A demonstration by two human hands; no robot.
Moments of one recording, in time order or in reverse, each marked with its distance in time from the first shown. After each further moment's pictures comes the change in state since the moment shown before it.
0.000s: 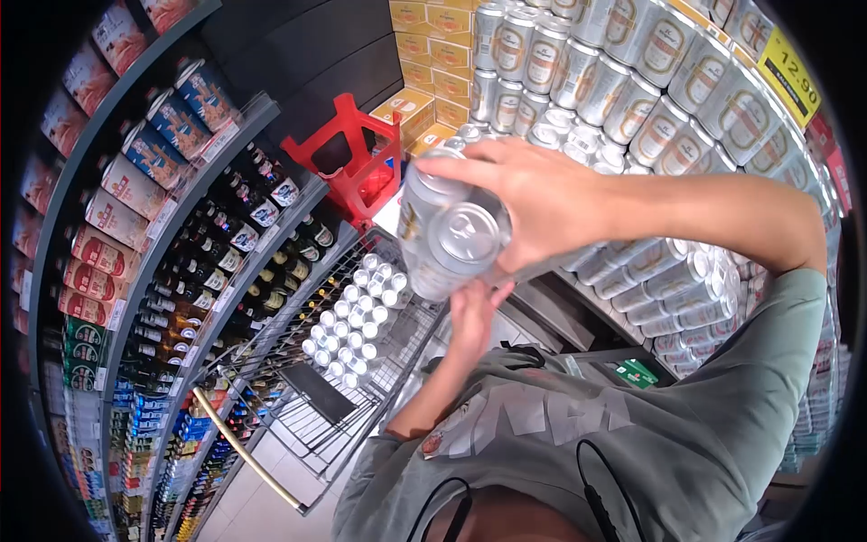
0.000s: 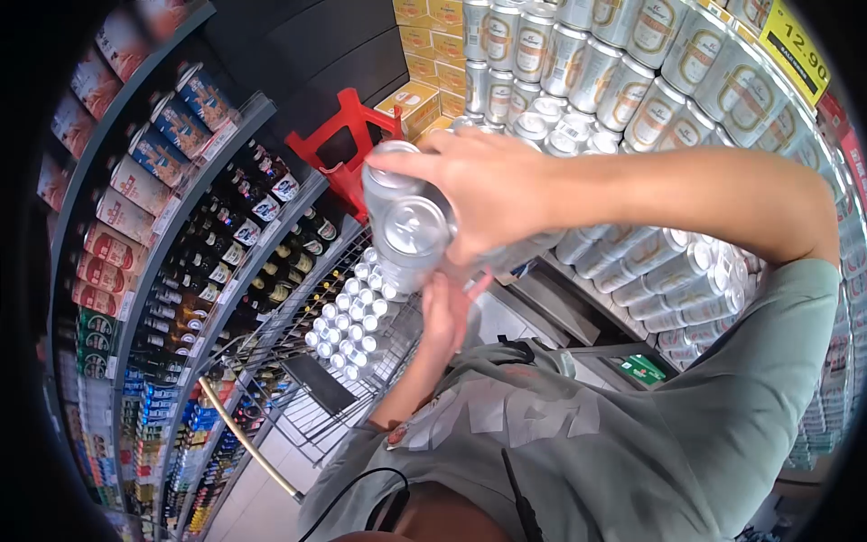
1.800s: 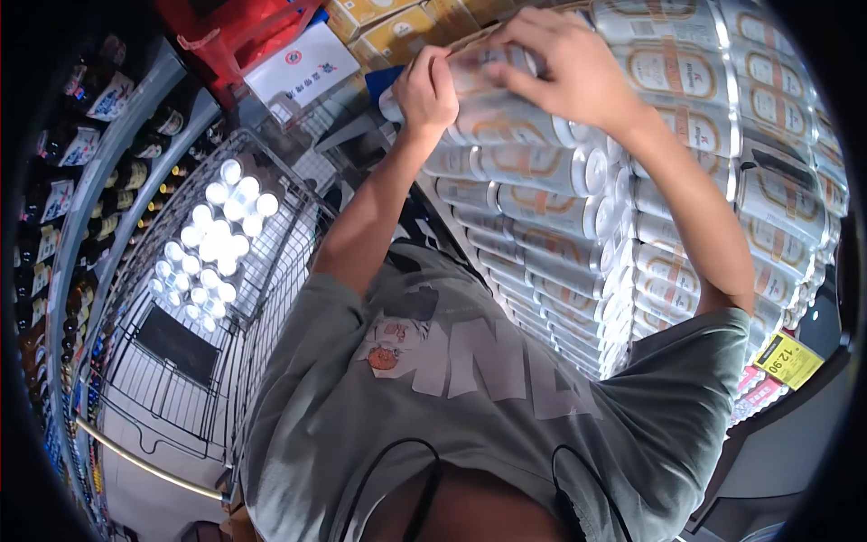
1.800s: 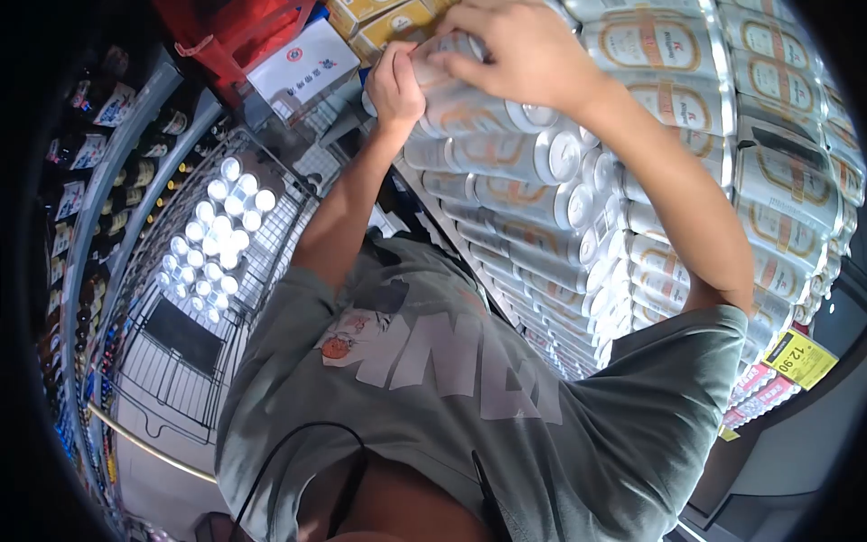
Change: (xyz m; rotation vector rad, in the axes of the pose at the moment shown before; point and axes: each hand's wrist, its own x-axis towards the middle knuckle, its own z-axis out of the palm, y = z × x) left_hand 0.410 -0.114 -0.145 0.796 0.622 0.630; right_hand 0.270 0.288 0.062 -0.271 -0.128 -0.202
